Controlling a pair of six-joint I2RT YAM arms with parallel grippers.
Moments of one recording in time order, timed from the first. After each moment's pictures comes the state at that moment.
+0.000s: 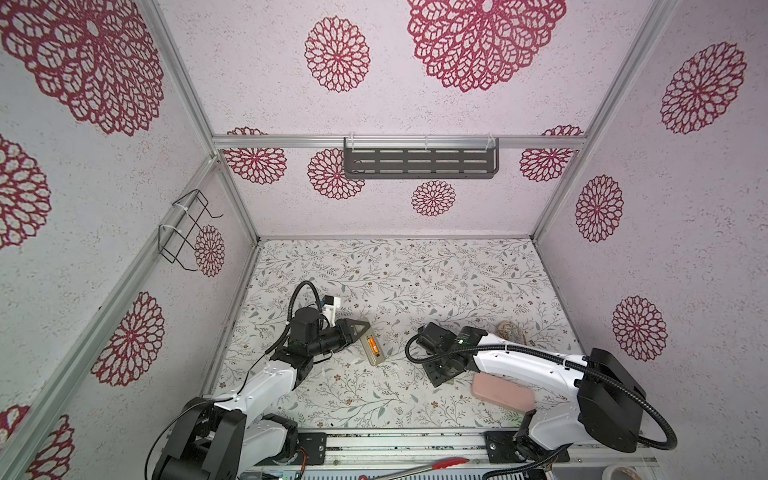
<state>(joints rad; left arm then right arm) -0.35 1.22 0.43 0.32 0.63 -0.92 0.97 1.45 0.89 -0.80 0.06 0.47</state>
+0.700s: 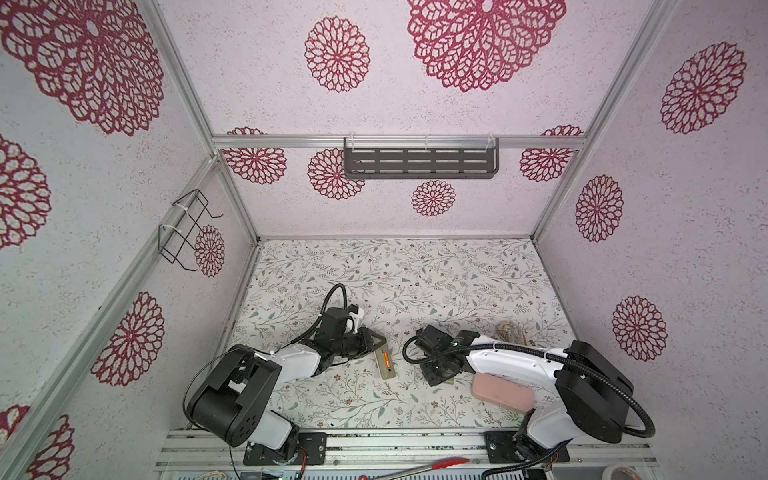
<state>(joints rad) -0.48 1.51 0.47 0.34 0.59 -0.89 0.94 1.51 0.84 -0.67 0.04 0.47</state>
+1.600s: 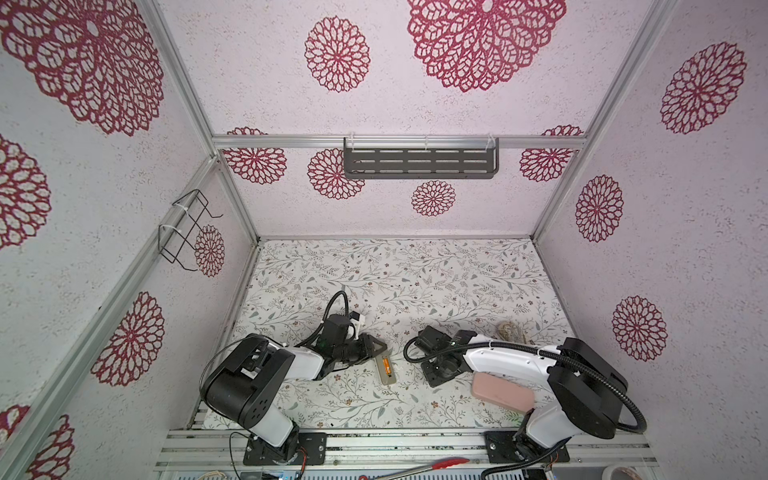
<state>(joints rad) -0.49 1.60 0.42 0.49 0.59 -0.90 0.93 1.55 0.84 -0.68 0.05 0.50</state>
